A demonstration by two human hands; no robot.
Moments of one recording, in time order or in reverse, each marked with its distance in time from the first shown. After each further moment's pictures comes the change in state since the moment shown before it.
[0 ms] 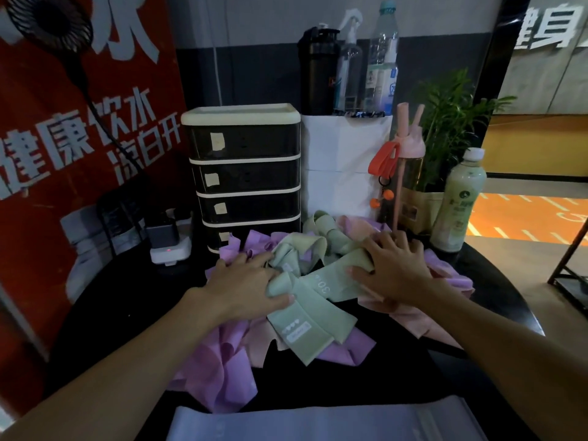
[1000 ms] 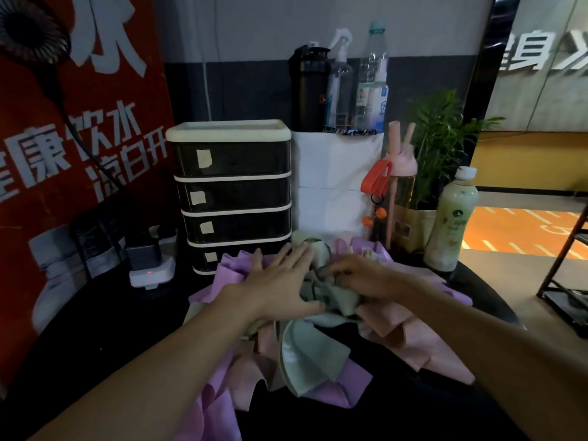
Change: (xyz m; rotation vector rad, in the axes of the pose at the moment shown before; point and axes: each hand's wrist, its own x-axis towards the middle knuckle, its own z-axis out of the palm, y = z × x) left_hand 0.054 0.045 -0.021 -0.056 0.000 0.143; right_hand 0.037 -0.020 -0.031 0.558 -0.418 -0.168
